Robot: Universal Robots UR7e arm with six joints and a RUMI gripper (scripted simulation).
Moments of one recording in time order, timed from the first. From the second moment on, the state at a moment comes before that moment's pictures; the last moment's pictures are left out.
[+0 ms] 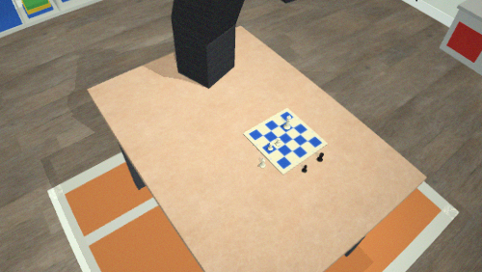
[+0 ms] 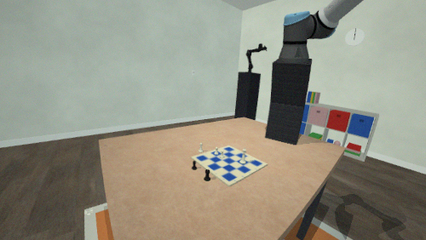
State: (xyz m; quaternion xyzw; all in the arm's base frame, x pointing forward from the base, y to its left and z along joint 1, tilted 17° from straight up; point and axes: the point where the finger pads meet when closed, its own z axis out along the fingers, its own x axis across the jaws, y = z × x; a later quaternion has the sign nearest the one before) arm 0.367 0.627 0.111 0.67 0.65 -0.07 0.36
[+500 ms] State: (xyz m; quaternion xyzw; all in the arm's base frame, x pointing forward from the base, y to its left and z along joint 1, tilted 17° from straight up) arm 0.435 0.533 0.002 0.51 0.73 -0.26 0.37
